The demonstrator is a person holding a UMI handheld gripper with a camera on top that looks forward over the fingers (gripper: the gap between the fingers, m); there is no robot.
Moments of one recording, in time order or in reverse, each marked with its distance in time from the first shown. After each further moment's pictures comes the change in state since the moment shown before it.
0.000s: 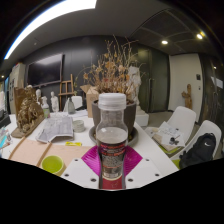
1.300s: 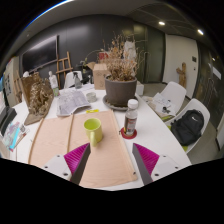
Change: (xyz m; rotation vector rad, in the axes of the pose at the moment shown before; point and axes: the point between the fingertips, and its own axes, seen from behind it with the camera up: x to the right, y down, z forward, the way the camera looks) arm -0.090 0.040 -0.220 -0.348 0.061 0.049
